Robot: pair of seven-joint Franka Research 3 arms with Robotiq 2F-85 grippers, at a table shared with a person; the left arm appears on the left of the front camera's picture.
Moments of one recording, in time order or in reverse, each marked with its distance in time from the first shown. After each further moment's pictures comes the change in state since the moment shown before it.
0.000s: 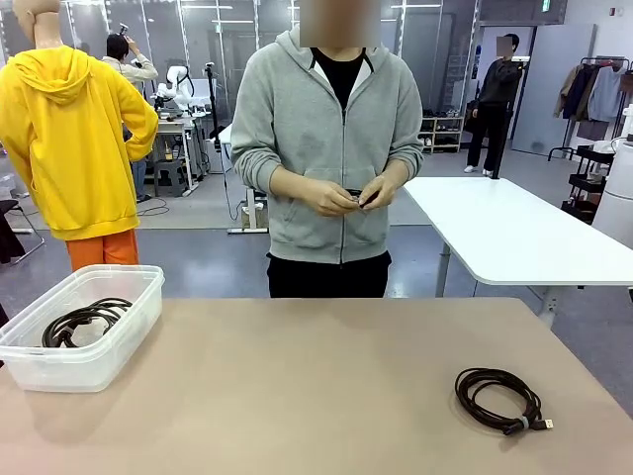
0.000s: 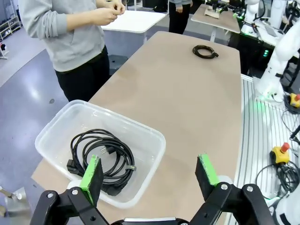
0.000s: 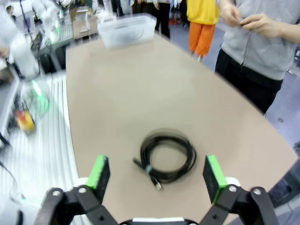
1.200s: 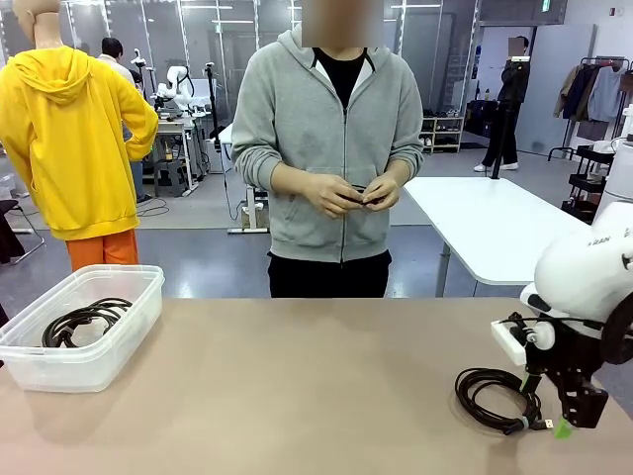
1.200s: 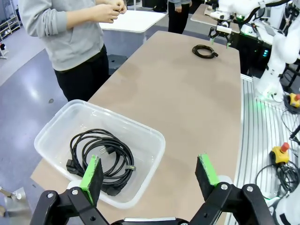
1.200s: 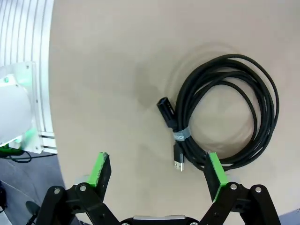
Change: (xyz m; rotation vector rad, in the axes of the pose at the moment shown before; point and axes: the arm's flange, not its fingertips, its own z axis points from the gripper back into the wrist) left arm -0.001 0.000 -0.001 -0.002 0.001 0.002; right arm -0.003 0.017 -0.227 0.257 0.943 0.363
